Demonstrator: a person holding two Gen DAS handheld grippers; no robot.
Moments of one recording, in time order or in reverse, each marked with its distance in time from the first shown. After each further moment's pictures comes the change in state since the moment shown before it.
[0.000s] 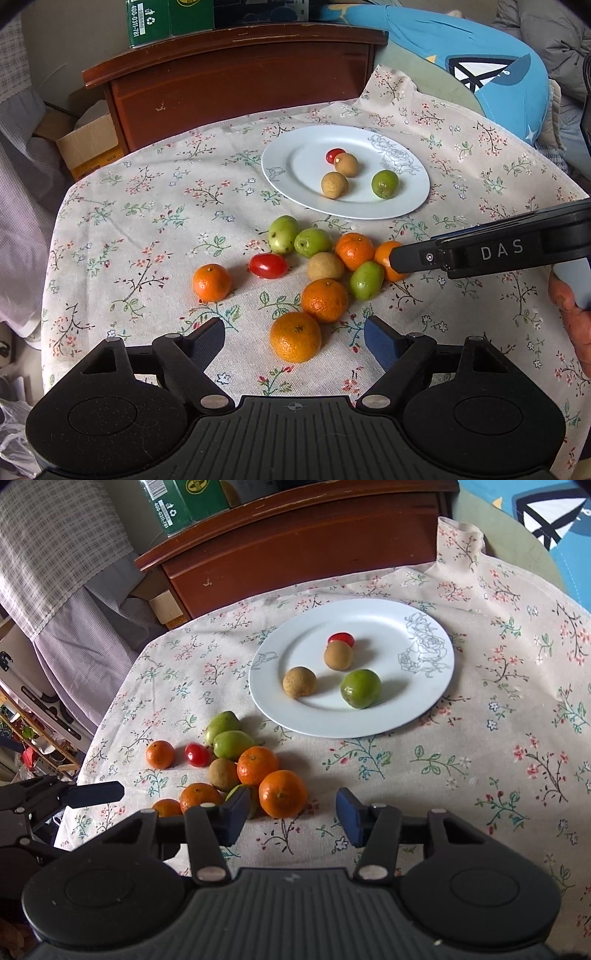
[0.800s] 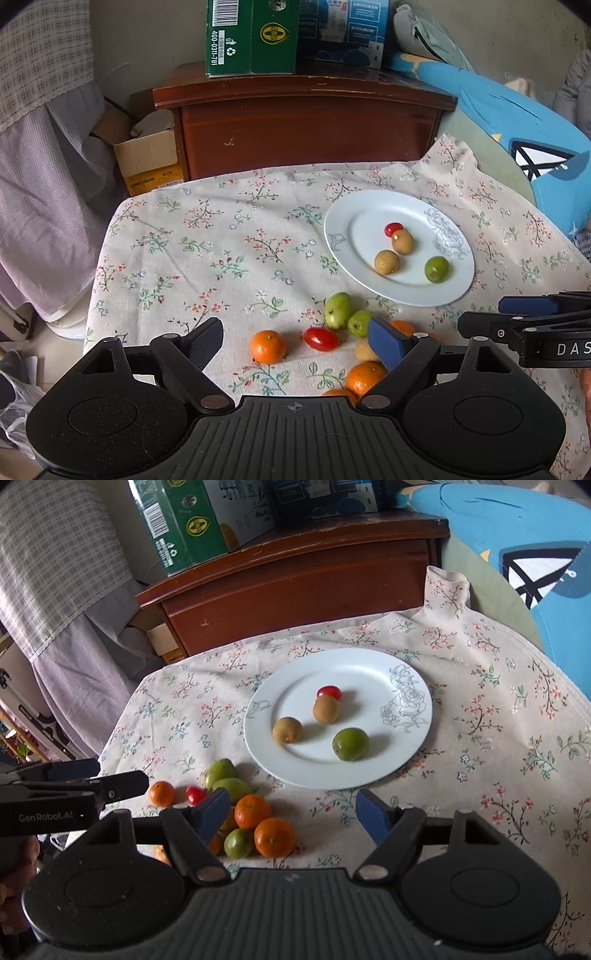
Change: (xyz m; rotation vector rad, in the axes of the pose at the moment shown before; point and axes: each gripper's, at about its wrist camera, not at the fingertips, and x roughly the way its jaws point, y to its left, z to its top) left arm -0.021 0.033 0.040 -0.177 -0.078 0.091; right arm -0.031 0.001 0.018 -0.025 -0.057 -0.026
